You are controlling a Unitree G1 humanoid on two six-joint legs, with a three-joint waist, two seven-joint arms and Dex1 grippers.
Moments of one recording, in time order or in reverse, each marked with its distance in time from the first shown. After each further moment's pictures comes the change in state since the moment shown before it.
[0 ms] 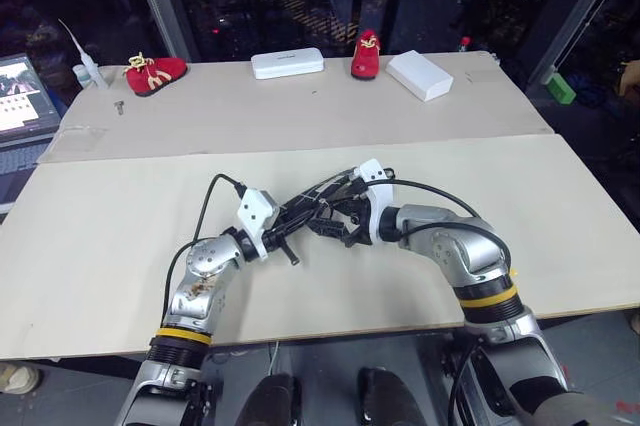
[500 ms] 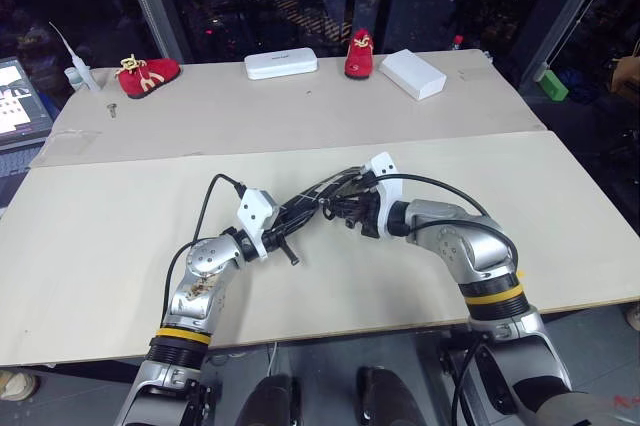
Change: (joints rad) left arm 0.000 0.000 0.000 0.000 0.000 0.000 0.000; right arm 0.002 -0.045 -0.027 0.011 -0.026 -0.054 0.059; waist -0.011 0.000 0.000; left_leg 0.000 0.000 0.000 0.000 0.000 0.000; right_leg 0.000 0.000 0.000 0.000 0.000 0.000
